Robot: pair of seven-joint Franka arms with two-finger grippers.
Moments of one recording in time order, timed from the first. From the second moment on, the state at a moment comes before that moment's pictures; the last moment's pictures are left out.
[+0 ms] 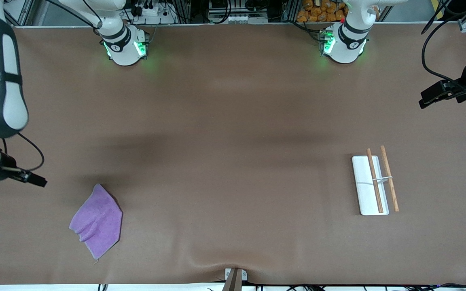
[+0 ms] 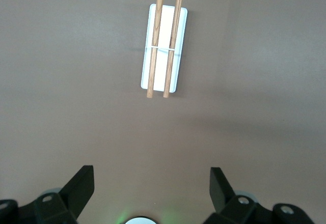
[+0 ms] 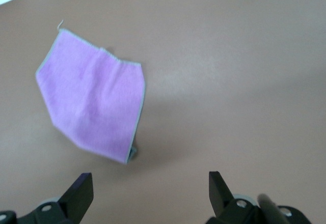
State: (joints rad) left arm -0.03 0.03 -0.02 -1.48 0.01 1.46 -0.19; right arm -0.11 0.45 -0.04 -1.56 -0.02 2.09 0.19
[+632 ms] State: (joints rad) left arm -0.03 0.03 -0.02 -1.49 0.01 1.46 -0.19; right arm -0.02 0.68 -0.03 -1.56 -0.02 2.46 0.19
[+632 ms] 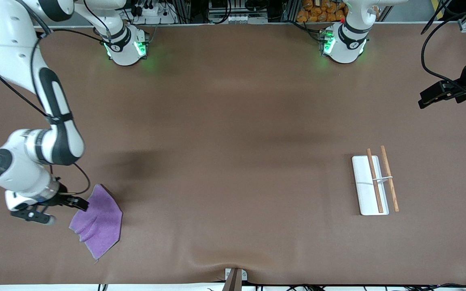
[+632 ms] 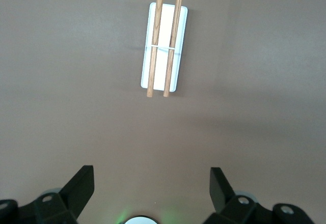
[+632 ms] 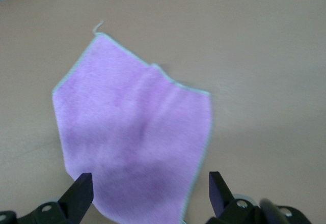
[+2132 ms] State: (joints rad) left arm -0.04 0.03 -0.02 -1.49 0.01 1.46 -0.19; right arm 0.13 0.78 -0.06 -1.59 -0.23 2.54 0.16
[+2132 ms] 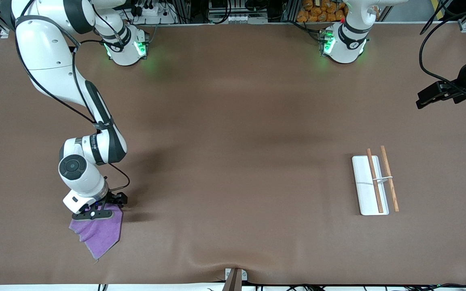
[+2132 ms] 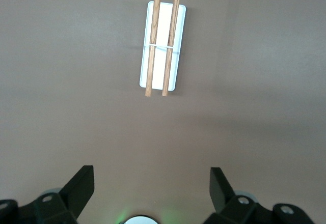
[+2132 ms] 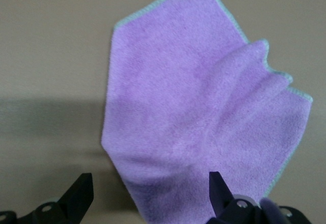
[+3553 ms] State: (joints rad) left arm -0.04 0.03 -0.02 -1.49 0.01 1.46 -0.19; right arm 0.09 0.73 -0.07 -1.55 -0.24 2.55 0.06
